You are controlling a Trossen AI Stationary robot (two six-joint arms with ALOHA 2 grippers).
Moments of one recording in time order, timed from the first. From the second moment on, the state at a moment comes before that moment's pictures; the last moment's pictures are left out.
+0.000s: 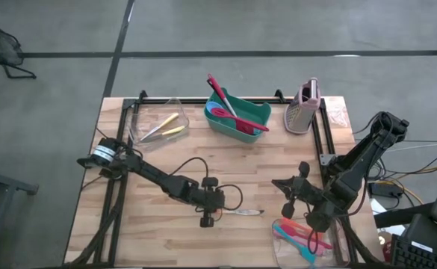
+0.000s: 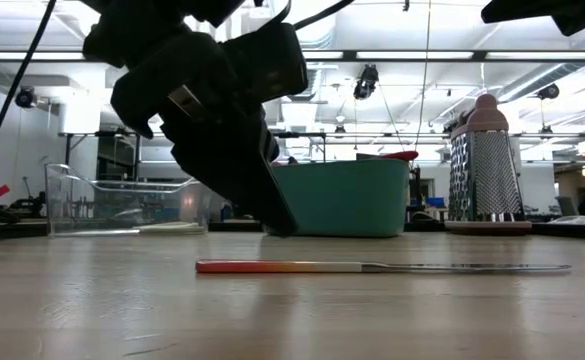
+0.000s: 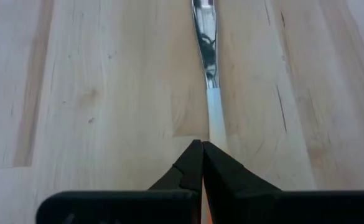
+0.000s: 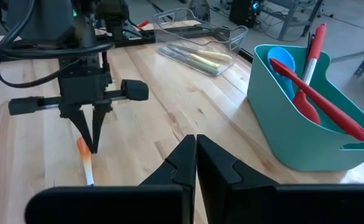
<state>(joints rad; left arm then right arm) -0.34 1.87 1.09 -0.06 -0.11 -0.26 0.84 1.25 0.86 -0.61 1.13 0.92</state>
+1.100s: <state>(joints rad) -0.34 1.87 1.09 0.03 -0.11 -0.26 0.84 1.25 0.85 -0.60 1.13 0.92</state>
